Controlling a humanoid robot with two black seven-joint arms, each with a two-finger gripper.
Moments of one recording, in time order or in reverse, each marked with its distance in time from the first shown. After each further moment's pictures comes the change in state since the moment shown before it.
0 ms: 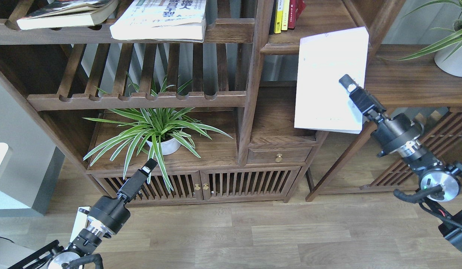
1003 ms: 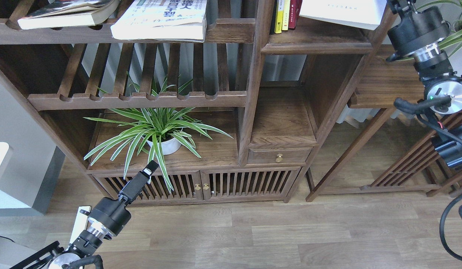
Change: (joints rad) left arm 0.001 -0.001 0.001 -0.002 0.001 0.000 0.010; right arm 0.481 0.098 -0.014 -0.224 0.074 -0.017 -0.001
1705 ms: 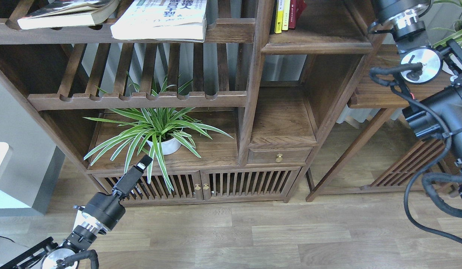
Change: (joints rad) left arm -0.007 0.022 -0.039 0.002 0.006 0.000 0.005; right arm 0.166 0.183 0.015 -0.162 -0.043 -0.139 0.008
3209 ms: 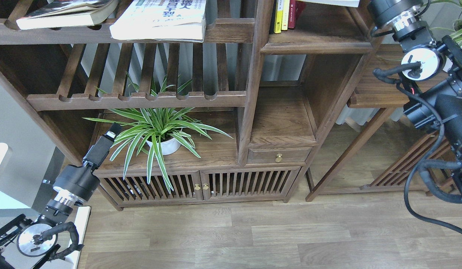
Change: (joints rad) left arm -0.041 0.045 -0.169 -0.010 0.007 0.000 0.003; right arm 0.090 0.002 -0.057 -0.278 -0.196 0.156 -0.017
